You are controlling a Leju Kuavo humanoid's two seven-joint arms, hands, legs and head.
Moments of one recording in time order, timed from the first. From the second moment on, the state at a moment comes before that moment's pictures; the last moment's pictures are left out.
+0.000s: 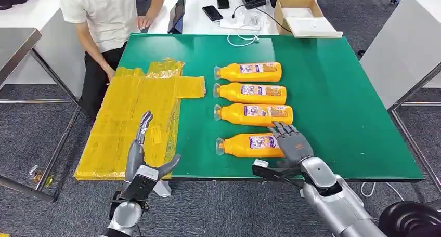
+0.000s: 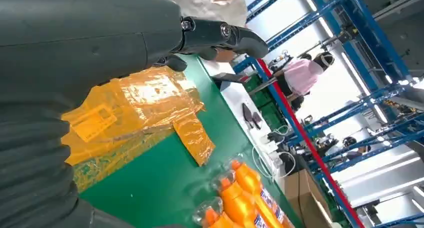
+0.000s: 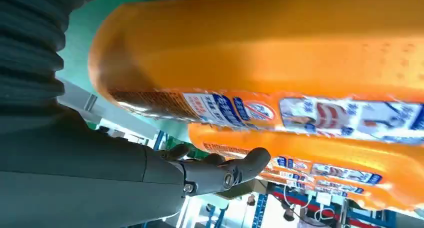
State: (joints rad) left arm -0.05 -0.17 -0.38 -1.37 -0.32 0.37 -0.56; right arm -0.35 -0.35 0.53 -1.01 0.99 0.00 0.01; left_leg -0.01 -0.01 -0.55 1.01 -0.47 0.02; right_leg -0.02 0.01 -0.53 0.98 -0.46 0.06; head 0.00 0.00
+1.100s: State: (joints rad) left arm -0.08 -0.17 -0.37 -1.32 -0.27 0.34 -0.57; right arm -0.40 -0.37 0.45 -0.75 0.84 0.05 -0.04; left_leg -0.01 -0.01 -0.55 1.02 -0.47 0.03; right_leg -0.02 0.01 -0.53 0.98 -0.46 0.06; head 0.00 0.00
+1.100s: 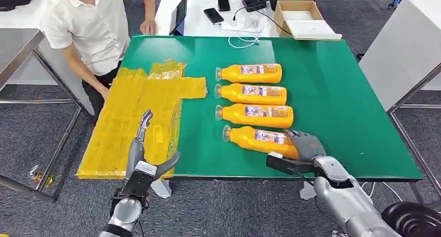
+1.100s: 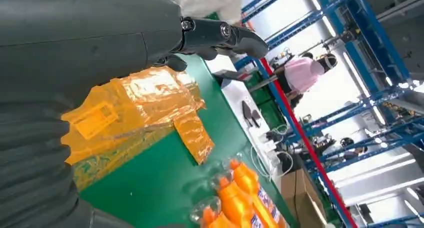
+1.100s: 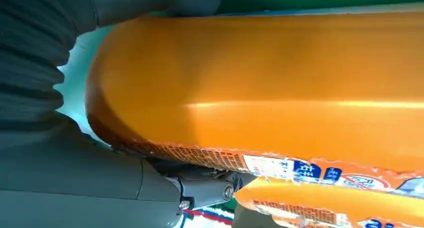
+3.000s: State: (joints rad) left arm 0.01 -0.18 -0.49 -1.39 0.19 -0.02 -0.48; right arm -0.38 0.09 0.57 -0.92 0.43 0.05 -0.43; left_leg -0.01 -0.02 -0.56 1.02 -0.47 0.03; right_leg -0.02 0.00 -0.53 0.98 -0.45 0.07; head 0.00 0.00
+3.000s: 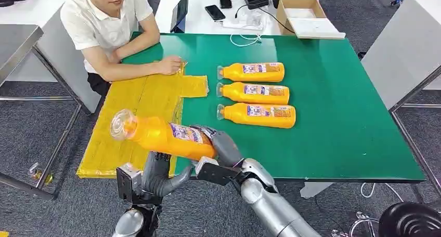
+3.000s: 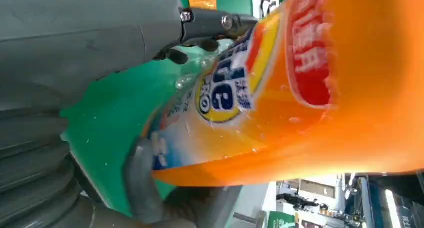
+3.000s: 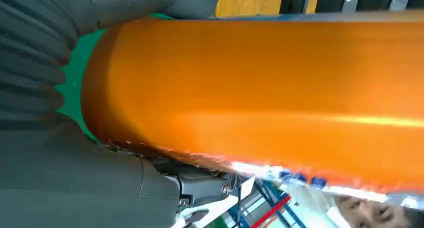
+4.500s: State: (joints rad) left arm 0.00 -0.22 -0.37 -1.41 0.52 -0.05 -0.42; right arm -0.42 0.17 0.76 -0.76 0.41 -0.02 -0.51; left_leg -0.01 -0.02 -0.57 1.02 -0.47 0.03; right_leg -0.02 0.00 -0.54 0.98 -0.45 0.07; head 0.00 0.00
